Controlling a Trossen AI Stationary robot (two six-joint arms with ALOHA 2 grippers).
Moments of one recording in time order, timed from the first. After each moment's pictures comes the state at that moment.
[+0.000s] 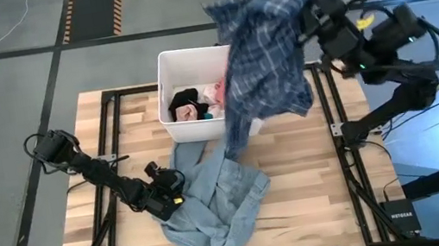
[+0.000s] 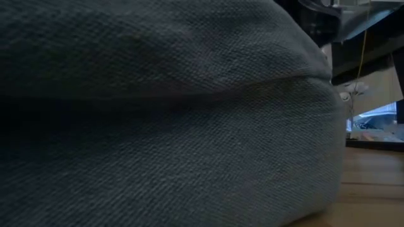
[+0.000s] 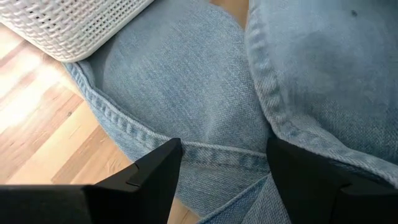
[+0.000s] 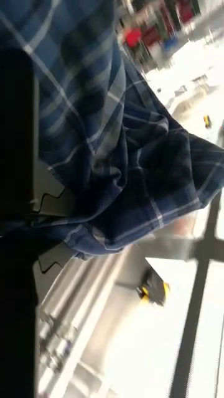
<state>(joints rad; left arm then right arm) -0.60 1.55 0.56 -0.30 -0.82 -1.02 0.01 1.29 1.78 0.26 0.38 -1.43</state>
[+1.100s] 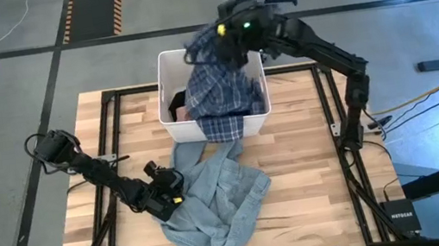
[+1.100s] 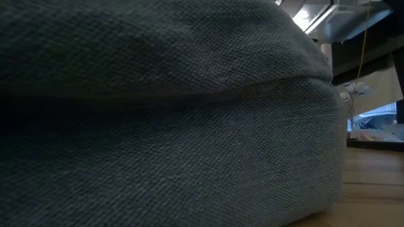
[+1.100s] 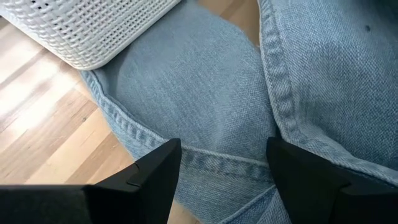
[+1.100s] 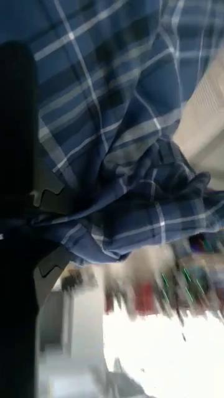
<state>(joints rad) -0.60 1.55 0.56 -0.30 -0.89 -1.03 -0.38 1.85 2.28 -0.87 0.35 -1.15</state>
